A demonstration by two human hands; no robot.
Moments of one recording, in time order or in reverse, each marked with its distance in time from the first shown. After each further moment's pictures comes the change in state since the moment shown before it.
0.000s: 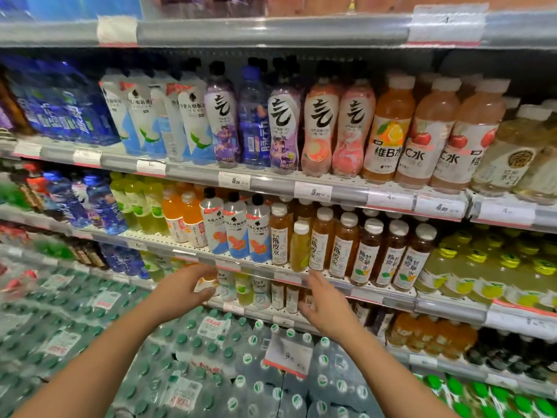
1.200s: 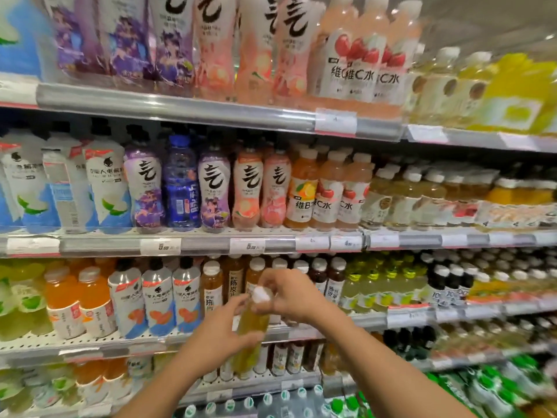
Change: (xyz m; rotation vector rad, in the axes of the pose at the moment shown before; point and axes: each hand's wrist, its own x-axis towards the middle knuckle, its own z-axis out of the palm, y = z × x) left_hand 0.050 0.144 0.000 -0.435 -0.090 0.432; right_hand 0.004 -0.064 -0.144 -0.036 0.209 0.097
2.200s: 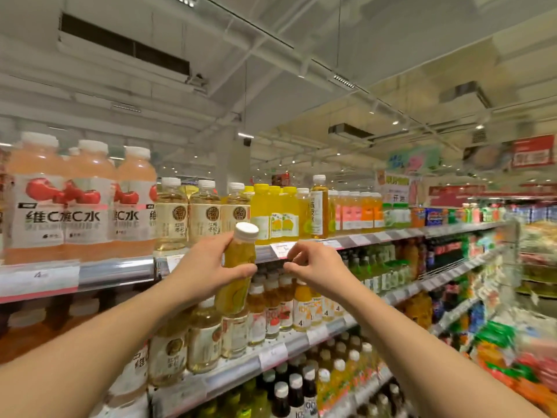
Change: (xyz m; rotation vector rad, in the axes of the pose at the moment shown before) left_hand 0.255 0.456 0.018 0.133 0.193 0.838; right_hand -0.153 0.231 -0.420 -0.176 0.727 0.368
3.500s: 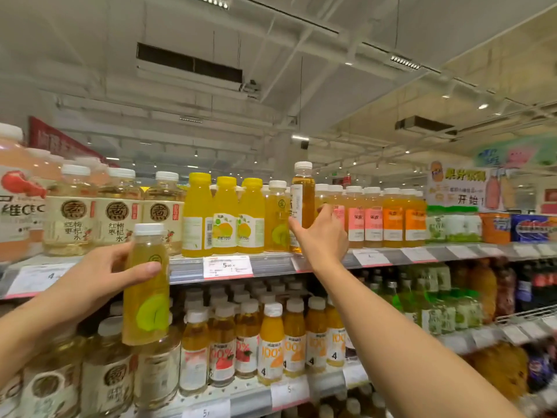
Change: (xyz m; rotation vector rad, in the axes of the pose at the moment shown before) left_hand 0.064 0.015 0.078 -0.277 0.273 -0.338; right_hand 0.212 0.204 0.024 0.059 0.448 0.110
